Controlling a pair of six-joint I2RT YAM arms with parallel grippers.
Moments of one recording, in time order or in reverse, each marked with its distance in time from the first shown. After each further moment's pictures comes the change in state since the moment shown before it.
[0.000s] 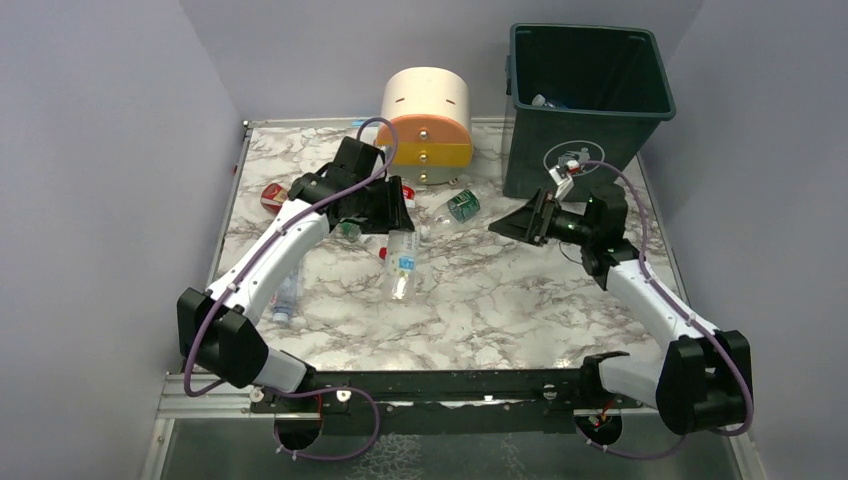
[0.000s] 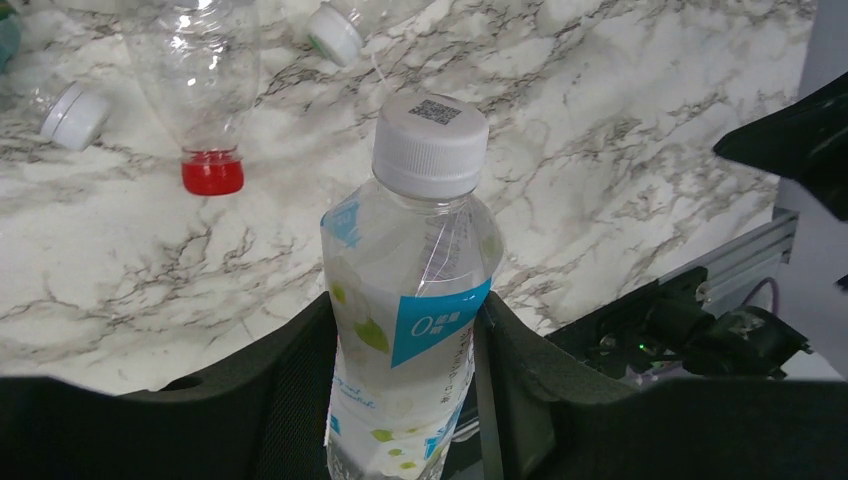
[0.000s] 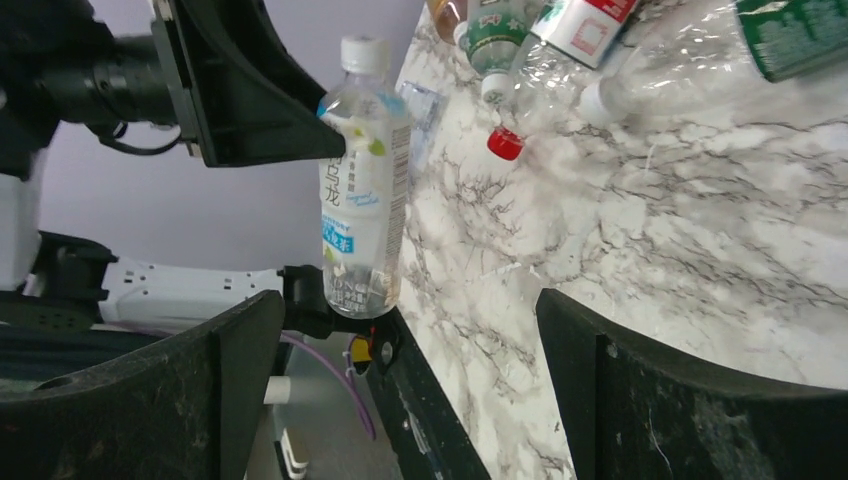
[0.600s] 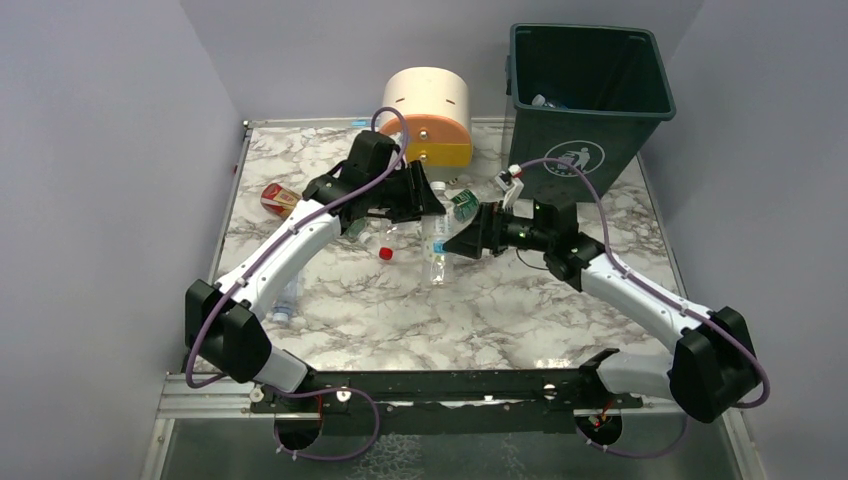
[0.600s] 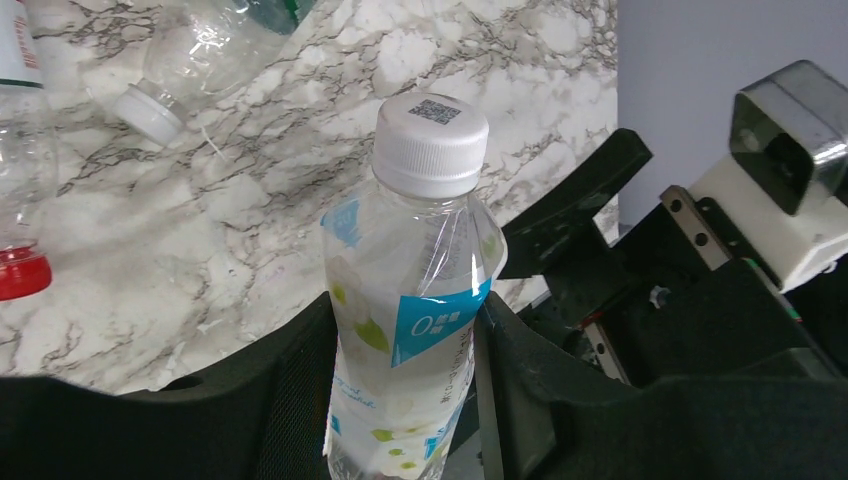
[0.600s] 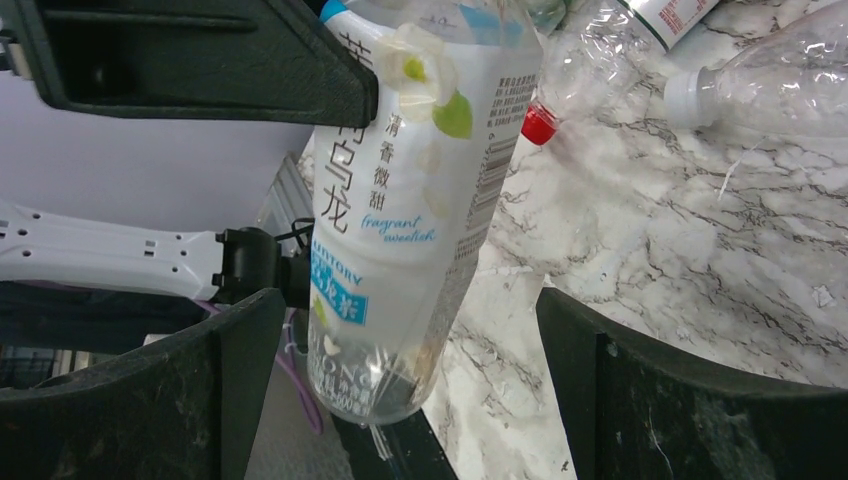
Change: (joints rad) left arm -0.071 0.046 0.024 0.251 0.092 -0.195; right arm 0.394 0.048 0.117 -0.126 0.317 -0.179
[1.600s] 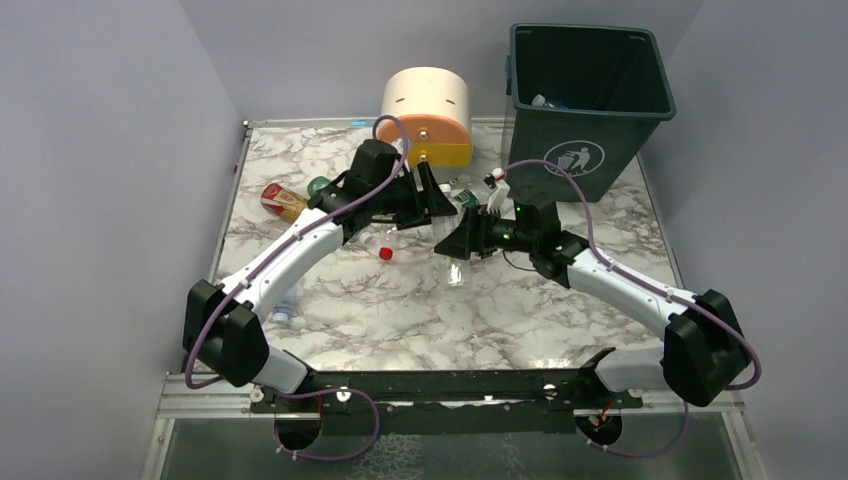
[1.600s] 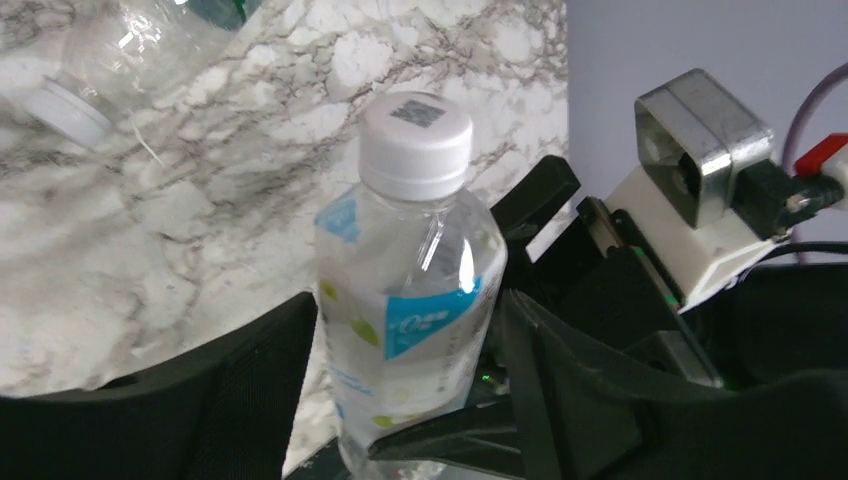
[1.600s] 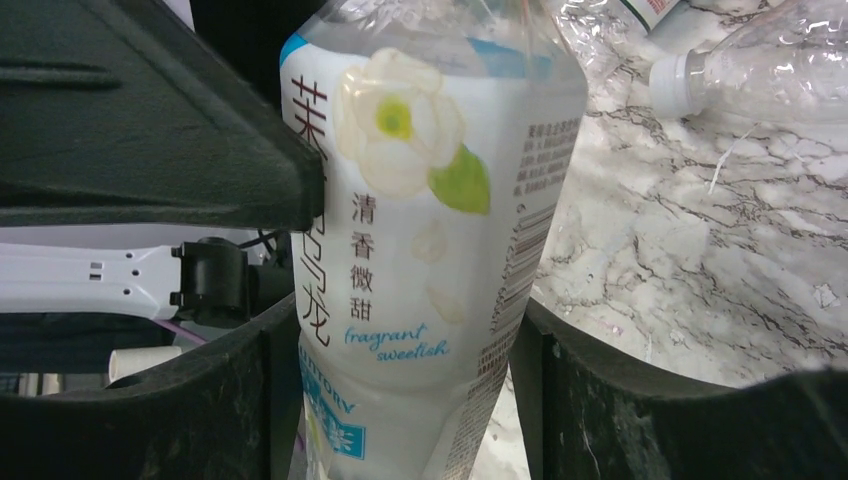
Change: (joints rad) left arm -0.023 -0.015 -0.103 0.169 0.036 -0.123; right arm 0.097 0.093 0.046 -0.016 0.120 -0.017
